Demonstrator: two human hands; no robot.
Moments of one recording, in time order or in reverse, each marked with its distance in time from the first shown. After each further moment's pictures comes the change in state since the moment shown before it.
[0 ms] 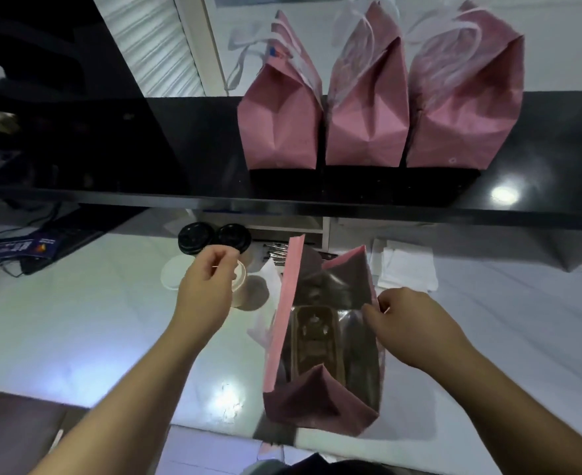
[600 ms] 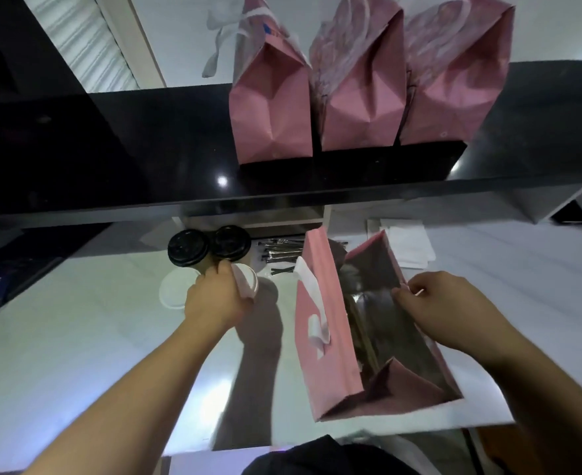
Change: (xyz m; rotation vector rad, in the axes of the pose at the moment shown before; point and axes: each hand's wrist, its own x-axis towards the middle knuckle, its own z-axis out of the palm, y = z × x) left_hand 0.107 -0.094 -0.006 1.034 -0.369 0.138; right_hand -0.013 -0.038 0.013 0.020 0.108 0.192
